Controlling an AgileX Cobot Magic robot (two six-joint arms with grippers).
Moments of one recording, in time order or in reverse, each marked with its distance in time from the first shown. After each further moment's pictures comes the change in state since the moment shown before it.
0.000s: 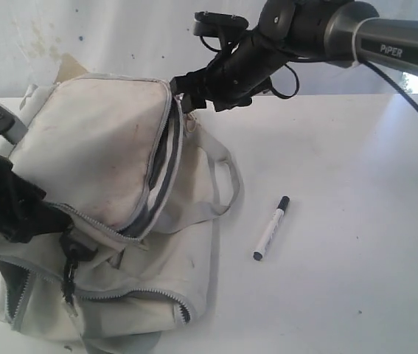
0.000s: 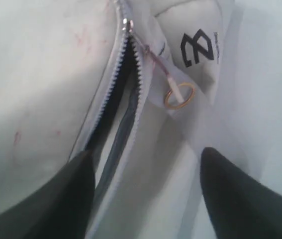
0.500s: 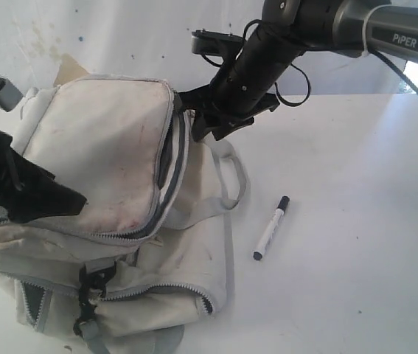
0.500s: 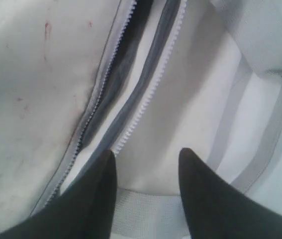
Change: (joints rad) left arm 0.000 -0.042 -0.077 0.014 0.158 -0.153; right arm 0.000 -0.028 0.000 0.000 0.286 0.022
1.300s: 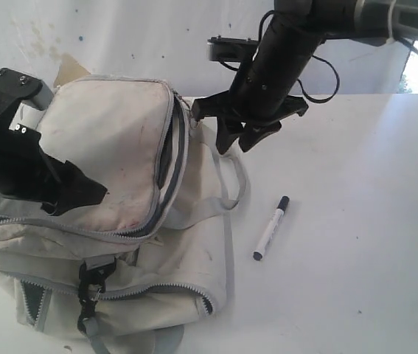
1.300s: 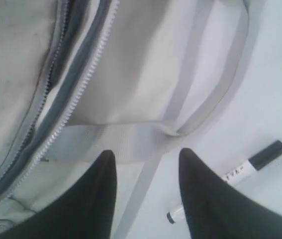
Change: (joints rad) left arm -0.189 0.000 -0.002 0.144 -0.289 -0.238; right arm 0.000 -0.103 0.084 -0.129 0.135 0.143
